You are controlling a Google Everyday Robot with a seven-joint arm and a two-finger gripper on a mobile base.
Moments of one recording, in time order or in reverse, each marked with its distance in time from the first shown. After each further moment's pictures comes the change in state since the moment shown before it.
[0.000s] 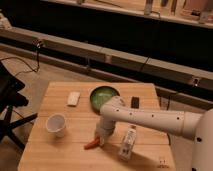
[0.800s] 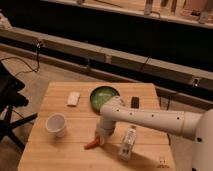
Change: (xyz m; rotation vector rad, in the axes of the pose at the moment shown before) arm 0.012 0.004 -0.007 0.011 -0.009 0.021
